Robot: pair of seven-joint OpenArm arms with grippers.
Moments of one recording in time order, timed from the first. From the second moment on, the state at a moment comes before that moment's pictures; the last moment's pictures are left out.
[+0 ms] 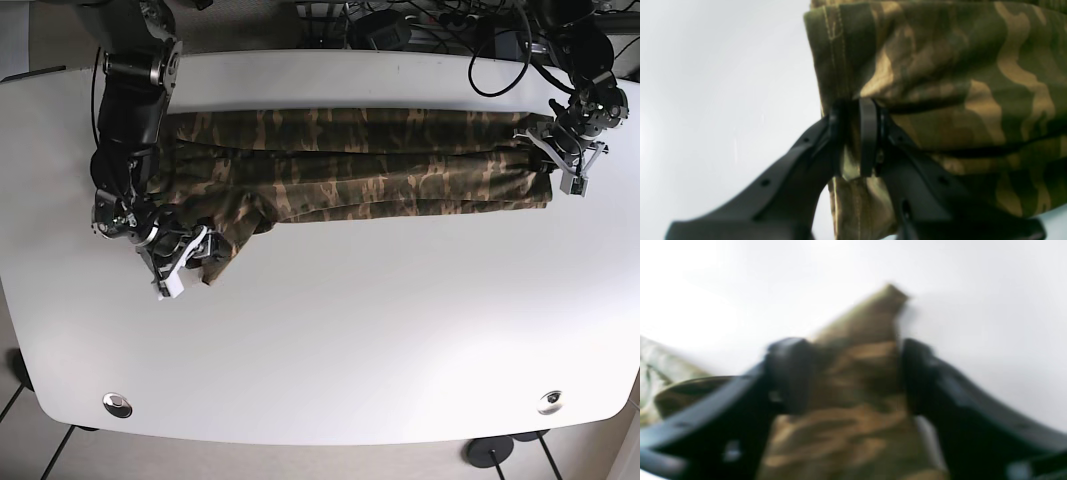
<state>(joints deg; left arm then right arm) 11.4 -18.3 -31.3 83.8 -16.2 -33.1 41.0 19.7 9.5 14.7 57.5 16.5 39.6 -40.3</state>
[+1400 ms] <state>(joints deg) 11.4 -18.5 -31.1 83.8 -16.1 -33.1 41.1 -19.8 4.7 48.3 113.5 42.2 37.8 -60.5</state>
